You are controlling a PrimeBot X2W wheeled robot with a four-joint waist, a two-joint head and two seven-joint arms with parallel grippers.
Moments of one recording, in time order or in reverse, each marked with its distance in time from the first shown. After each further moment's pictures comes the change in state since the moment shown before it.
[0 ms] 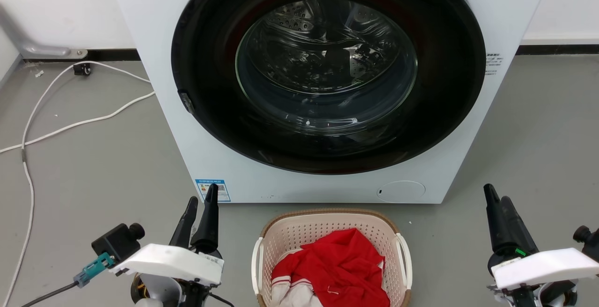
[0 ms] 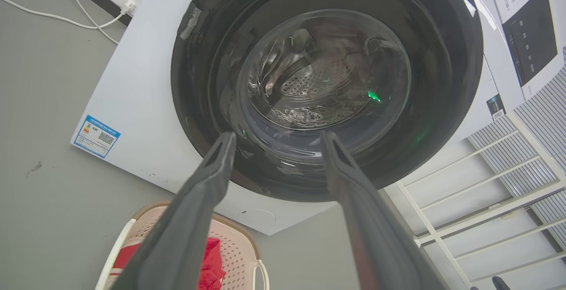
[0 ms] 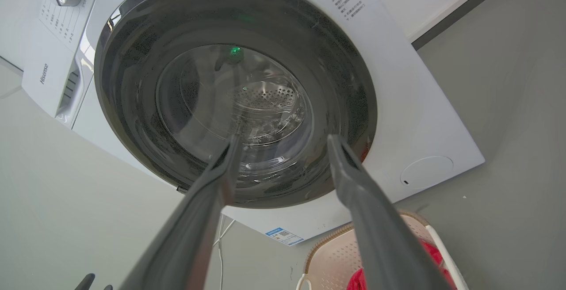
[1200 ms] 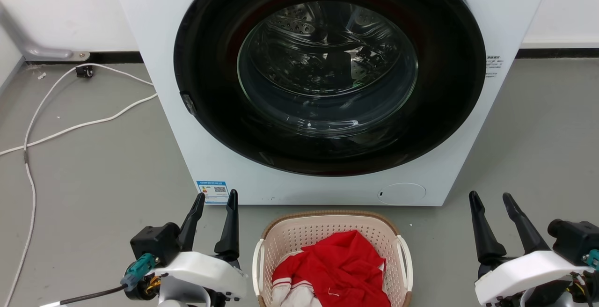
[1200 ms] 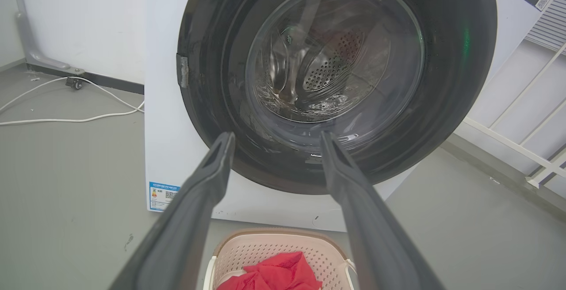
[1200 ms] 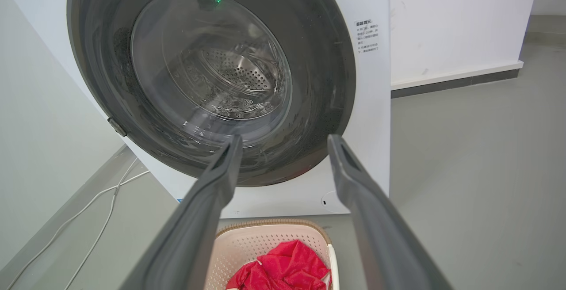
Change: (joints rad) left arm 0.009 0.011 -0.085 0.003 0.453 0.061 -0.102; right arm 0.047 0.002 0.019 -0.112 -0.528 0.000 0.034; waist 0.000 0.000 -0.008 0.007
